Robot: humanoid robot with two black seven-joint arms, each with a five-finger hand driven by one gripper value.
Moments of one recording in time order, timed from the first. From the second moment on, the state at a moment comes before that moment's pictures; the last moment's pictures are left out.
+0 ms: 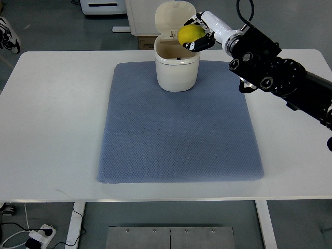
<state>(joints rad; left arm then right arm) -0.03 0.00 -0.11 -0.27 -0.07 0.19 -0.41 1.39 0.00 -0.13 0.47 -0.58 -0.18 0.05</state>
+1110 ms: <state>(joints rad) -0.03 0.00 -0.11 -0.27 -0.07 0.19 -0.41 1.36 -0.07 -0.07 0.48 -0.54 -0.02 0.06</state>
